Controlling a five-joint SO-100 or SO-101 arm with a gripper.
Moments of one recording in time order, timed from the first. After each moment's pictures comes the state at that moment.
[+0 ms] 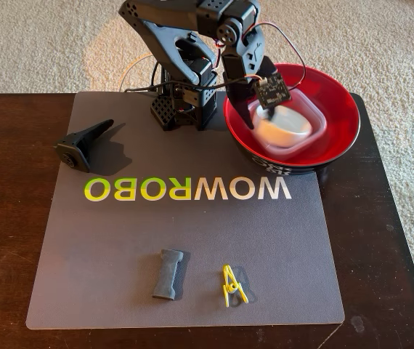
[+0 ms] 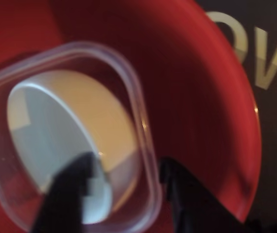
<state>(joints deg) -58.4 145.9 137.5 76.7 42.7</state>
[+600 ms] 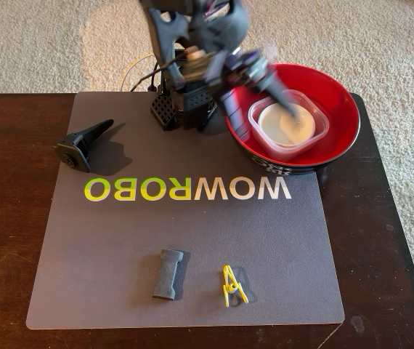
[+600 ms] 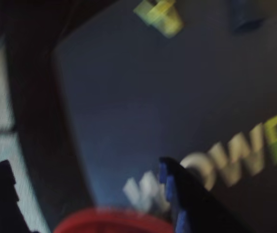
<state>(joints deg) -15.7 131.9 112.9 72.3 36.5</state>
